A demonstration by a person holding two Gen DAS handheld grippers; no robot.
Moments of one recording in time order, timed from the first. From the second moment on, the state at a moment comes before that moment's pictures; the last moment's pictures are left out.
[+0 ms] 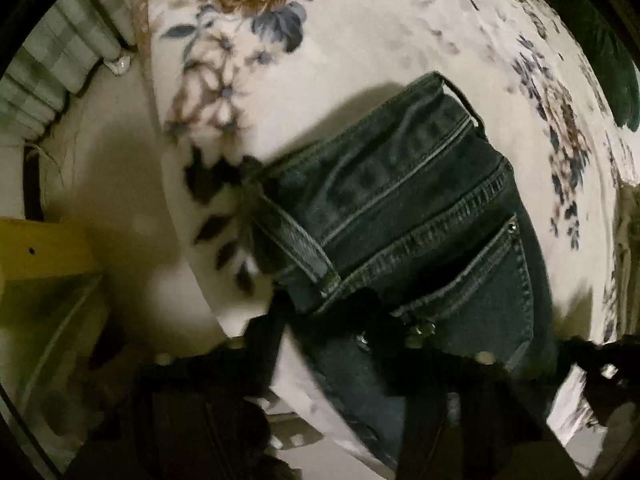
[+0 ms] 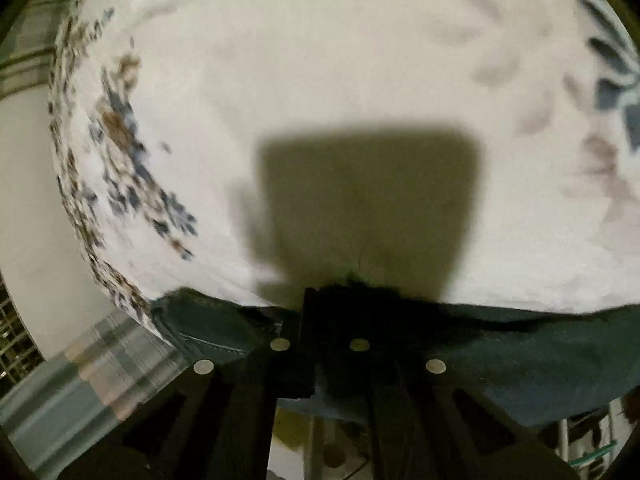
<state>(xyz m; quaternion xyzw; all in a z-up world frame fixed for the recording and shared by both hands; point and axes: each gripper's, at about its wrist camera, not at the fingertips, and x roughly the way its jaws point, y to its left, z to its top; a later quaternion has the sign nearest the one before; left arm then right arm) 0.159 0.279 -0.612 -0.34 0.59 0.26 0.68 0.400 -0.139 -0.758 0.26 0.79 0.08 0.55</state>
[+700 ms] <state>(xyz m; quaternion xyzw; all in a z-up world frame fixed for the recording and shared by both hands) 0.150 0.274 -0.603 -0.27 0.63 0.21 0.70 0.421 -0.121 -0.759 0.08 0.82 0.19 0.54</state>
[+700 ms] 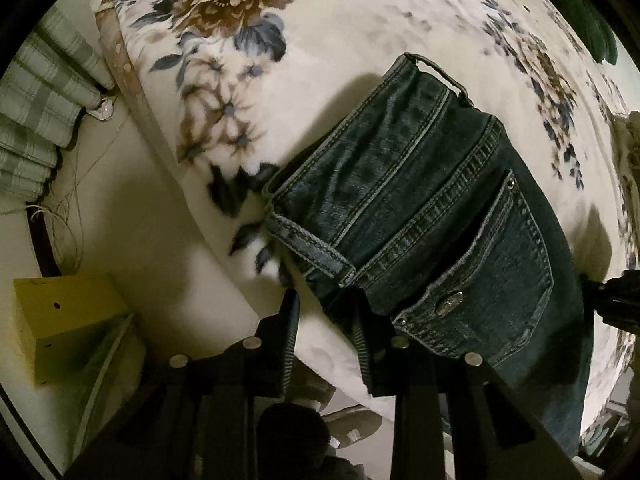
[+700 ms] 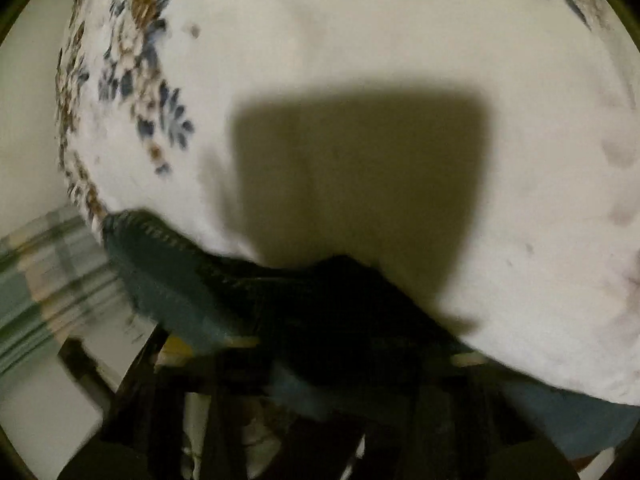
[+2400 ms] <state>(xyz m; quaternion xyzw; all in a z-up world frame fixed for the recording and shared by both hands) 0.172 0.275 -0.589 -0.26 0.61 0.24 0.71 0.112 -0.365 -0.775 0.42 0.73 -0.12 0.52</state>
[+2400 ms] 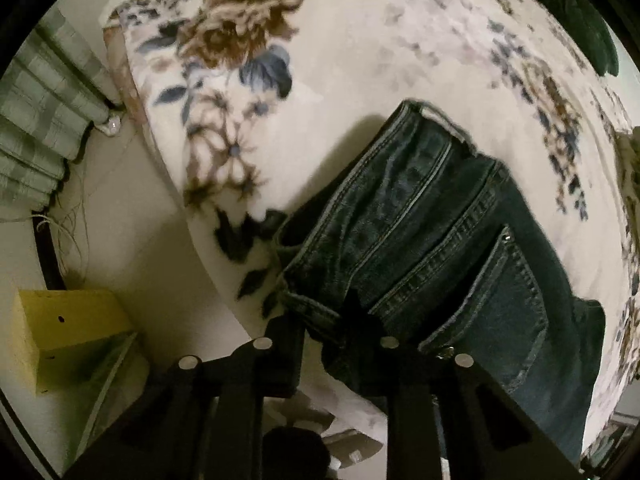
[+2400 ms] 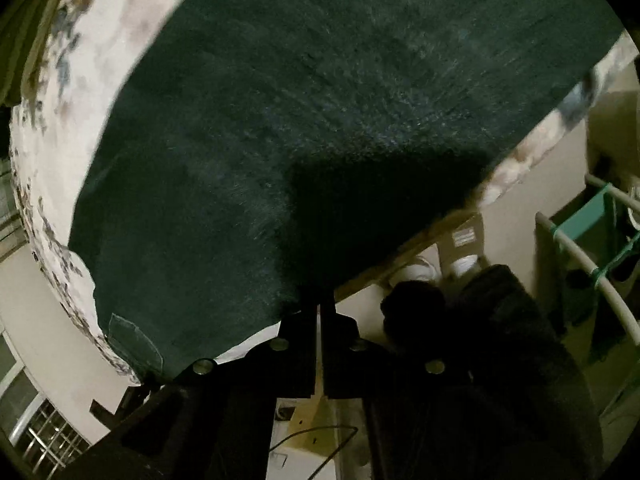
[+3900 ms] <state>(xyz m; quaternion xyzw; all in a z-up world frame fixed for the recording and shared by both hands) 0.209 -0.183 -0.621 0.05 0.67 -0.07 0.74 0.047 -0.805 -0.785 0.66 0.22 -0.08 0.71</state>
